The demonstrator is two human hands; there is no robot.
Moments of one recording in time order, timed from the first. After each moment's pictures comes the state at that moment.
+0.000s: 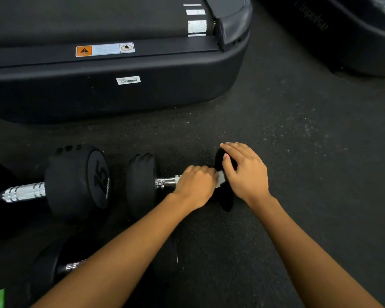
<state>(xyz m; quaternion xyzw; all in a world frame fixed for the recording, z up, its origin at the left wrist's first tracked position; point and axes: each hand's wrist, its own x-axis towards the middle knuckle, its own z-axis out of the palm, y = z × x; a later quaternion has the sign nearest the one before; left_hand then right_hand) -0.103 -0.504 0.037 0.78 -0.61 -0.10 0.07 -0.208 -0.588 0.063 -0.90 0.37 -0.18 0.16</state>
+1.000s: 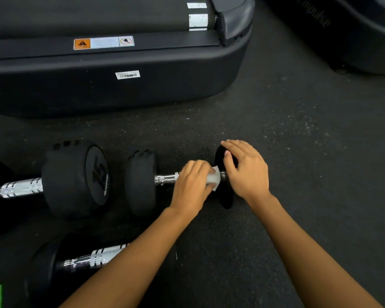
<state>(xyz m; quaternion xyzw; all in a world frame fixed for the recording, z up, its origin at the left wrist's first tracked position) -0.115 -0.483 0.026 0.79 -0.55 -0.04 0.28 -0.207 -0.588 0.062 -0.90 0.36 -0.20 0.16</state>
